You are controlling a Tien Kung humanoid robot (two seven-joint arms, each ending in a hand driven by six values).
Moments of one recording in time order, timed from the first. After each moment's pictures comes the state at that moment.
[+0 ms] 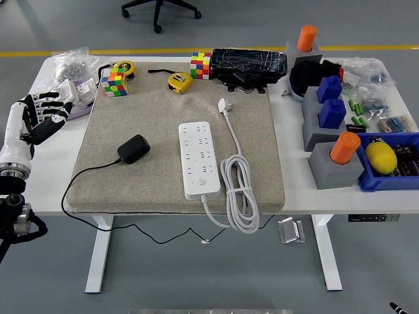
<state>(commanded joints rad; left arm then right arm) -0.22 0.37 -1.21 -1.24 1.10 0.44 -0.15 0.01 -0.27 1.02 0.39 -0.73 -0.06 -0.04</state>
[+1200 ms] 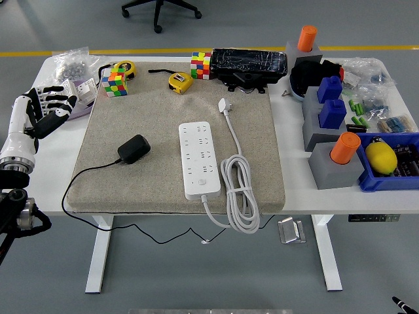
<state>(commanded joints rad) -0.25 0.36 -1.20 -1.26 1.10 0.44 -0.14 0.02 -0.28 1.02 0.40 -0.73 -0.06 -0.04</state>
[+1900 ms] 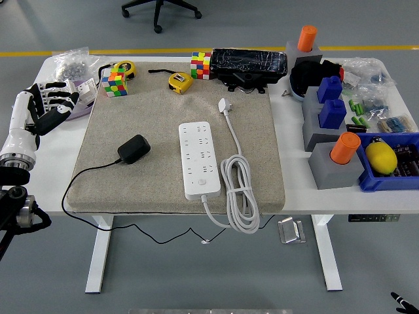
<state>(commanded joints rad) -0.26 0.38 -1.19 -1.27 1.10 0.43 -0.13 0.03 -0.28 1.03 0.41 -0.73 -0.06 -0.04</state>
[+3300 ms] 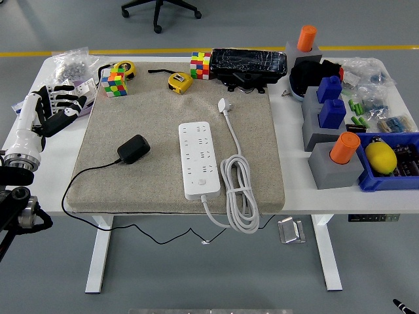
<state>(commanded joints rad) -0.27 0.38 -1.17 -1.28 1.11 0.41 -0.11 0.01 -0.28 1.03 0.40 -0.73 -0.06 -0.04</state>
